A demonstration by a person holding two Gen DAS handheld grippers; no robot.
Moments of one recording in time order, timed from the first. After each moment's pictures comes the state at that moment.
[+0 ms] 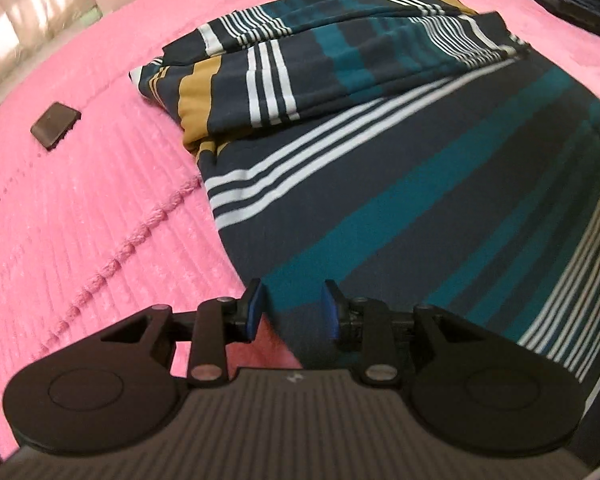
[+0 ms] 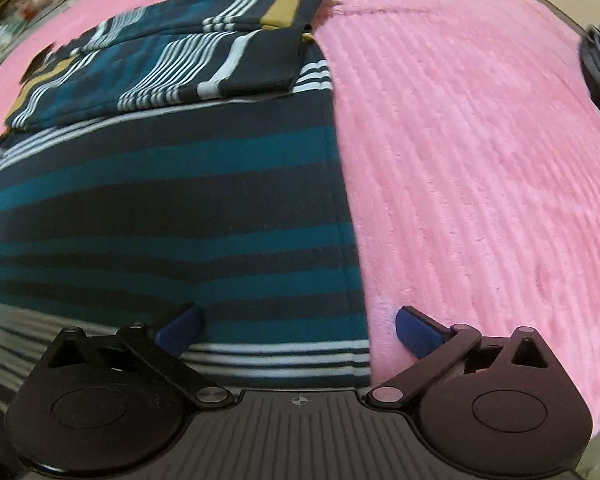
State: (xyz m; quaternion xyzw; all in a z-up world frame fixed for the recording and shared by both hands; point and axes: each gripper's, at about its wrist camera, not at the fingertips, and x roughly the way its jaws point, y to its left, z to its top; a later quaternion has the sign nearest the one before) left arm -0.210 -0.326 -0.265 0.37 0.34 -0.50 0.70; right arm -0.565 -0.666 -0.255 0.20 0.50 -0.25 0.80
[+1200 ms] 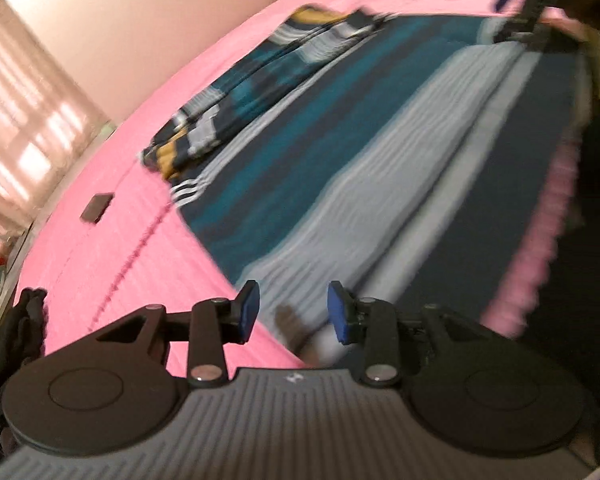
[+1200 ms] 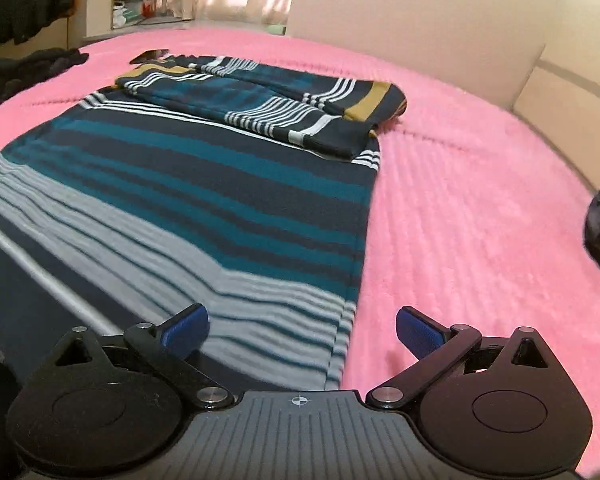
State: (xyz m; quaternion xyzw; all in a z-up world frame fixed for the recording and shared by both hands) left arm -0.390 -0.192 -0.265 0.44 0.15 -0.52 0.71; right arm -0.643 -0.596 -0.253 0.00 0.39 -0.19 0.90
